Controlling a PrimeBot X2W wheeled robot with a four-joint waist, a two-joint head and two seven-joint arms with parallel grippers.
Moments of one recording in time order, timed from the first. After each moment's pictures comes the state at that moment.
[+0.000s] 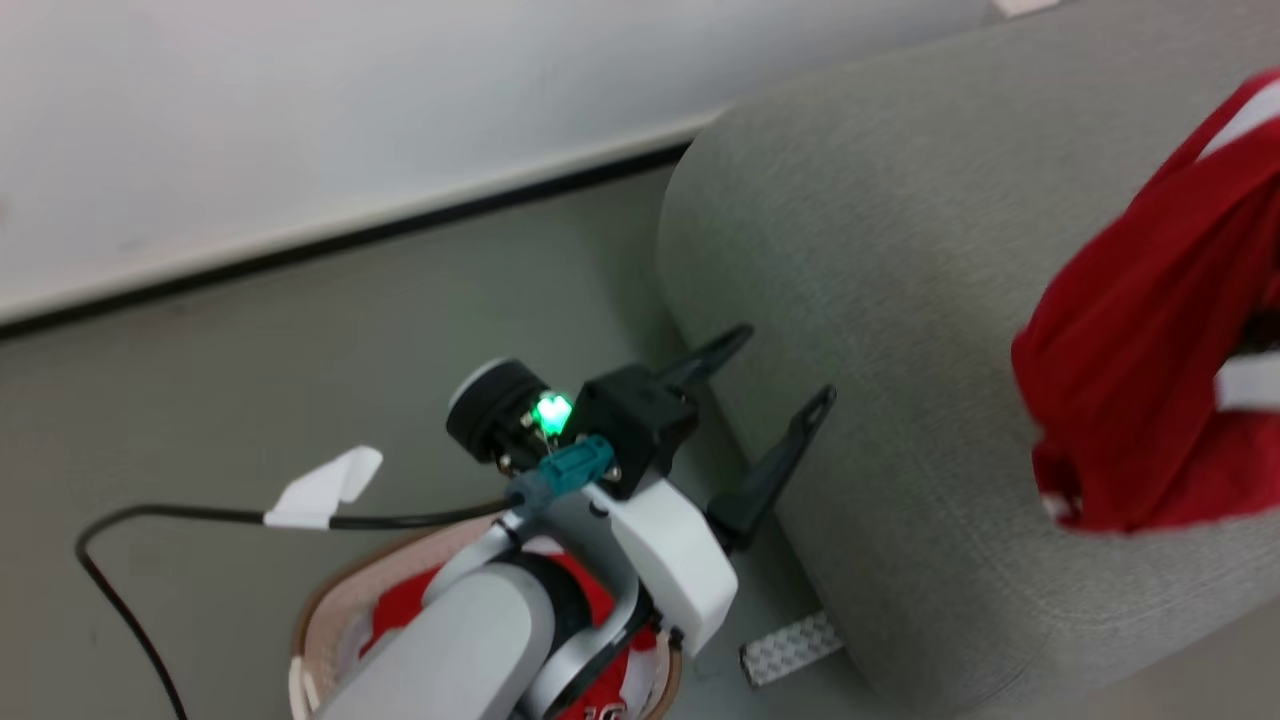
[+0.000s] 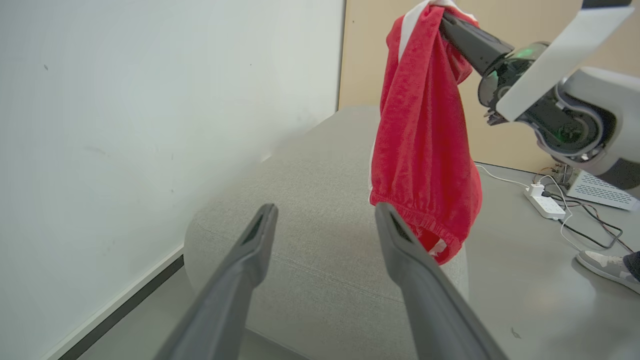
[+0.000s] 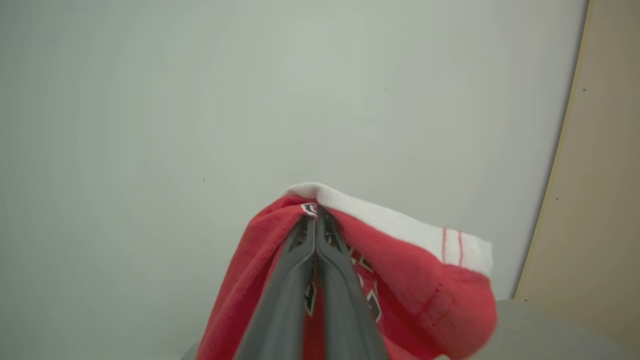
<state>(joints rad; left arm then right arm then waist) -0.54 0.18 -0.64 -0.17 -0.30 0.00 0.29 -0.57 -0.25 -0.04 0.24 0.28 0.13 -0.26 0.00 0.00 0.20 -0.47</state>
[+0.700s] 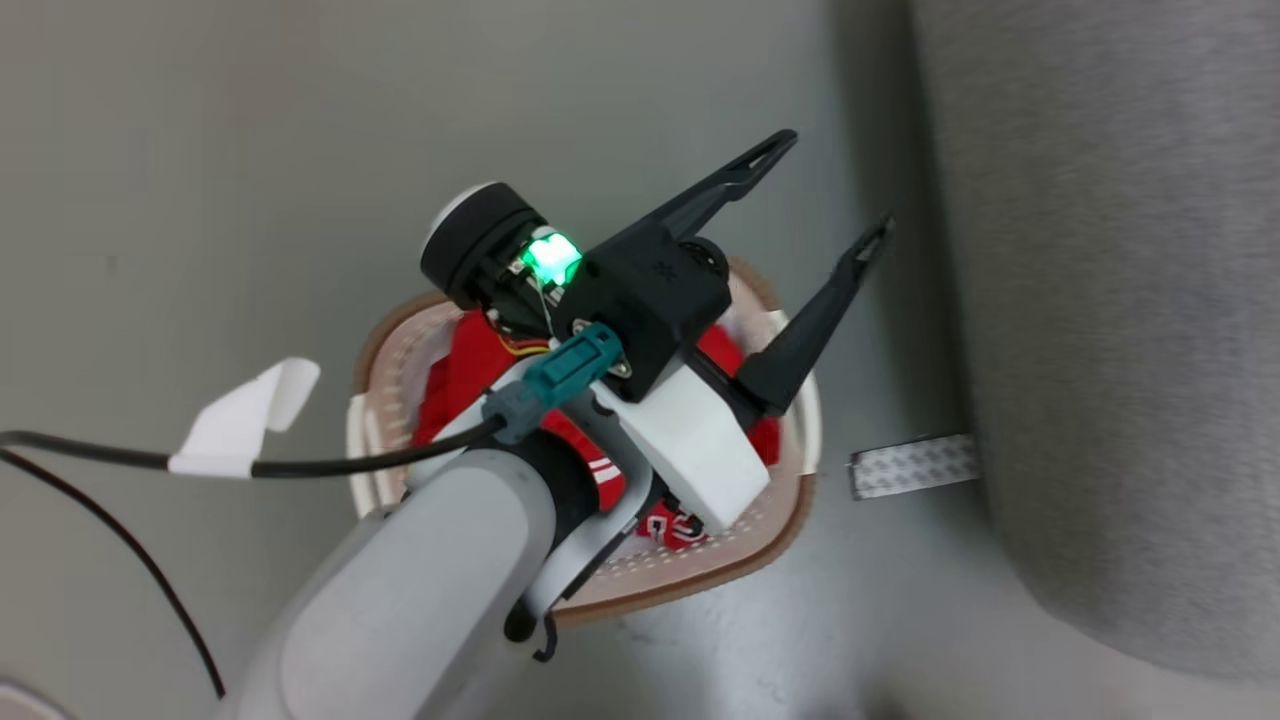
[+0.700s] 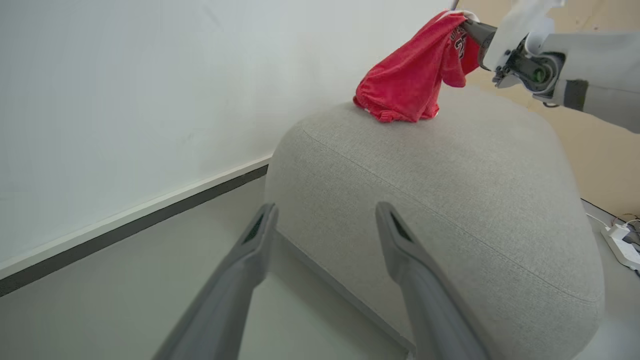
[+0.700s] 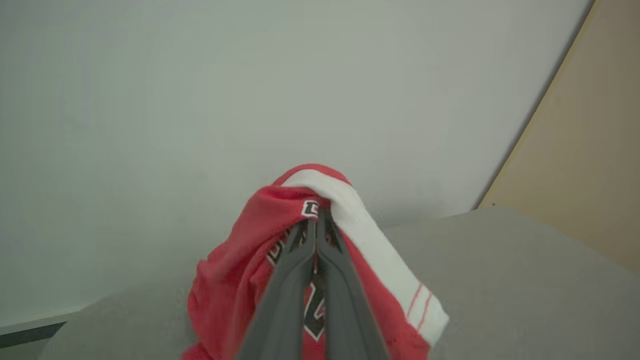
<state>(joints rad) -0.78 0.16 -0.62 -0.20 -0.25 -0.04 0.29 -1.28 -0.42 -0.43 0.94 0.04 0.13 -0.25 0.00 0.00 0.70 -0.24</state>
